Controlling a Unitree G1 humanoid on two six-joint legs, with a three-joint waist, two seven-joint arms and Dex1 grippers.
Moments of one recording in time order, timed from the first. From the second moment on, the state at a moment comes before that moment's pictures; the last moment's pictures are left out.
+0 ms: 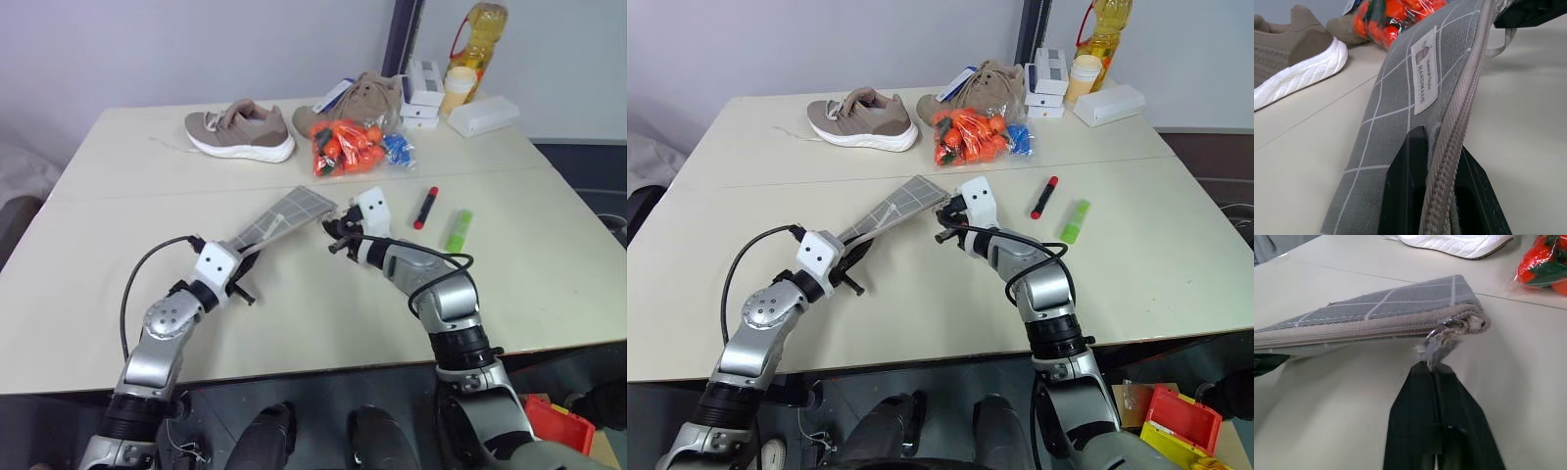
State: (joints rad) left arm -0.17 0.39 -0.03 -0.02 -0.10 -0.01 -0.51; right arm -0.57 -0.16 0.08 0.01 0.22 0.69 0.45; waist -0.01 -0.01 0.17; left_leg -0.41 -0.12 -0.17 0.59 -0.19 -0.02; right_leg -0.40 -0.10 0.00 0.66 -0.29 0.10
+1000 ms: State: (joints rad) left arm -0.27 0.22 -0.08 0.00 -0.03 0.10 -0.41; right arm -0.64 -0.20 0.47 -0.15 0.05 0.68 0.65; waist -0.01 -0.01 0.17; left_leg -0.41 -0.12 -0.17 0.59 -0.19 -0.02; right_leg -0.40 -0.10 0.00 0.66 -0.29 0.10
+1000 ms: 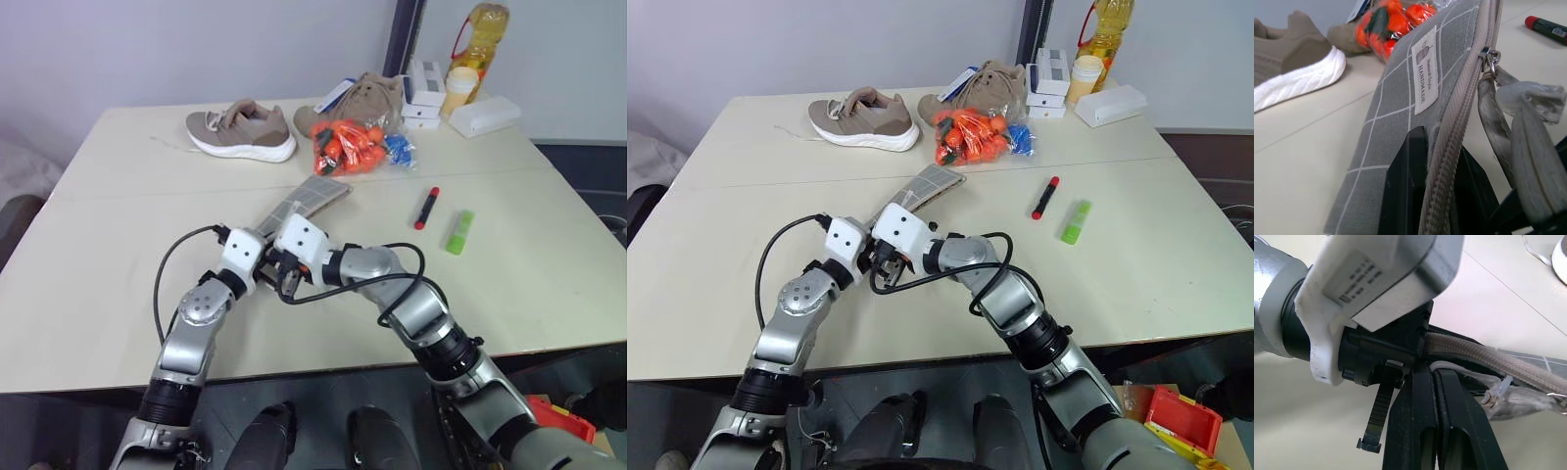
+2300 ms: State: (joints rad) left arm -0.27 0.31 -0.08 0.06 -0.02 0.03 -0.42; right arm -0.56 -0.38 0.02 -0.02 0.13 0.75 0.41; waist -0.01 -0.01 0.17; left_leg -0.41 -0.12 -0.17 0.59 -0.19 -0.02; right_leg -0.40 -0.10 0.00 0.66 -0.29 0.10
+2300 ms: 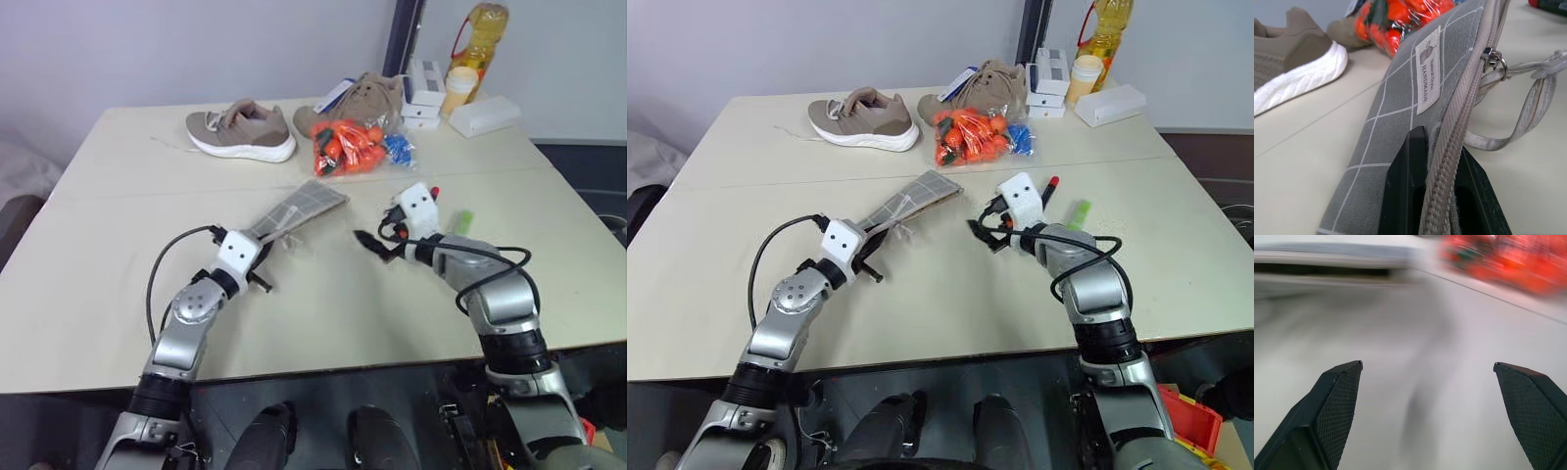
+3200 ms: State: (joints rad) left arm -0.28 0.27 -0.09 0.06 -0.01 0.06 -0.40; right arm -0.67 -0.30 -0.09 0.39 0.06 0.54 0.09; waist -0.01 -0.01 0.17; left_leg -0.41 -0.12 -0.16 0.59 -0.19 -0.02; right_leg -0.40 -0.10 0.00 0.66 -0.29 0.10
